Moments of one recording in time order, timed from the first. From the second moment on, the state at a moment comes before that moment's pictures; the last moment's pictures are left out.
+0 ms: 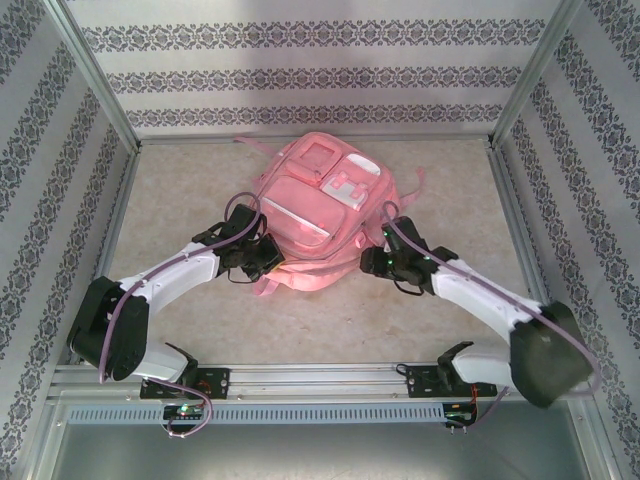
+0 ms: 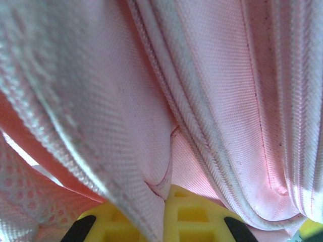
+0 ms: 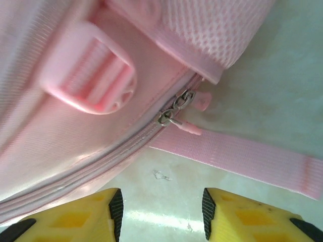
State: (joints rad) left arm -0.46 1.43 0.86 -0.44 0.29 -1.09; right arm 0.50 1.20 0.69 -0.42 -0.07 0.66
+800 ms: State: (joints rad) left arm -0.63 1.39 0.82 -0.38 0.23 -1.10; right arm 0.27 1.85 1.19 -0.53 -0.10 0.76
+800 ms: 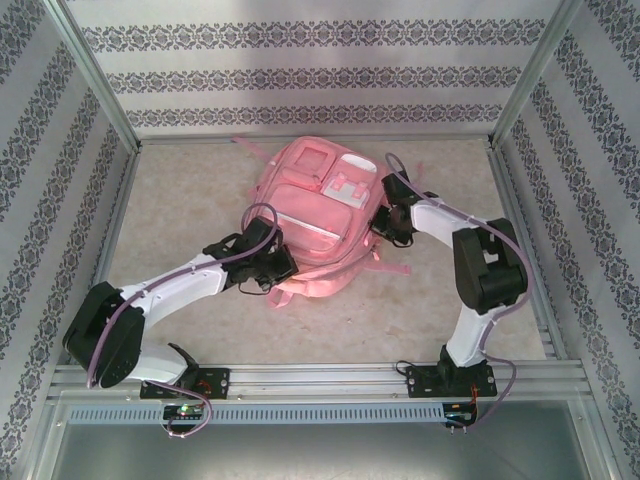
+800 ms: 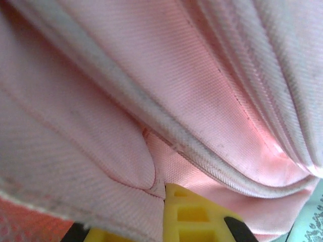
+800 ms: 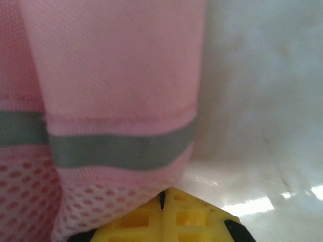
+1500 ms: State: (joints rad) left arm -0.82 1.55 0.94 -0.39 0.32 -1.12; right arm 0.25 1.67 1.16 -0.50 -0.06 0.68
